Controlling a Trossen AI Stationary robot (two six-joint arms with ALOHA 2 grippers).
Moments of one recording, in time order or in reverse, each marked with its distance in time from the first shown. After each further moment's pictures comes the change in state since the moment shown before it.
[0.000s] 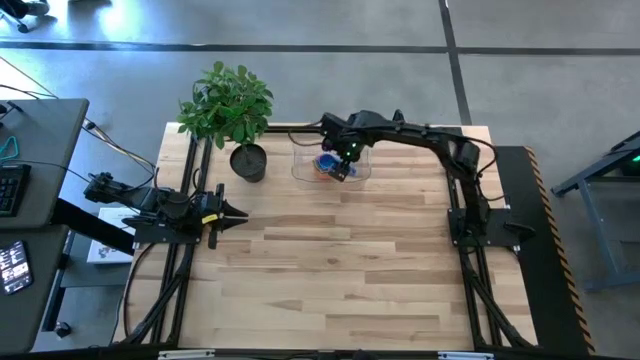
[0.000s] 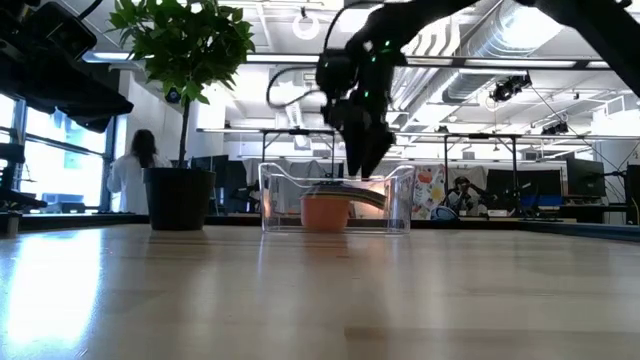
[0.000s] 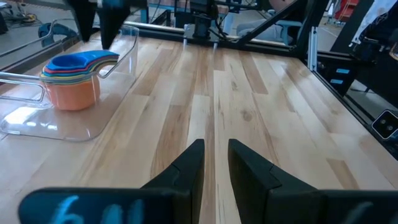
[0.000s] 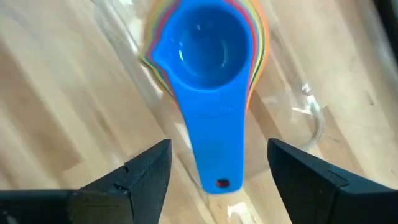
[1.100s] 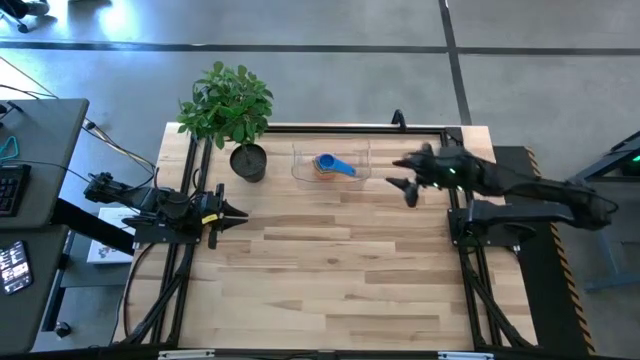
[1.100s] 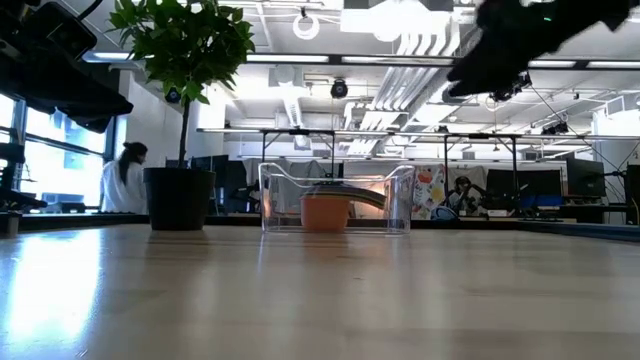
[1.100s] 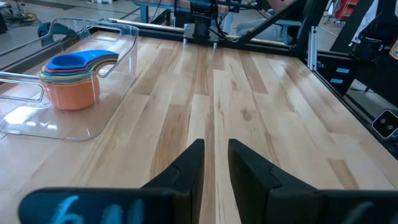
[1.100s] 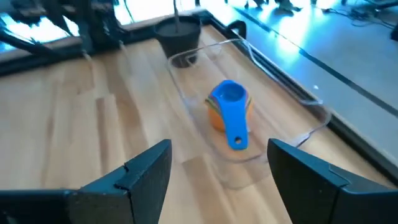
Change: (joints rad) left arm 0.000 0.000 0.000 0.000 0.000 0.000; right arm 0.136 -1.286 -1.112 0.726 0.083 0.033
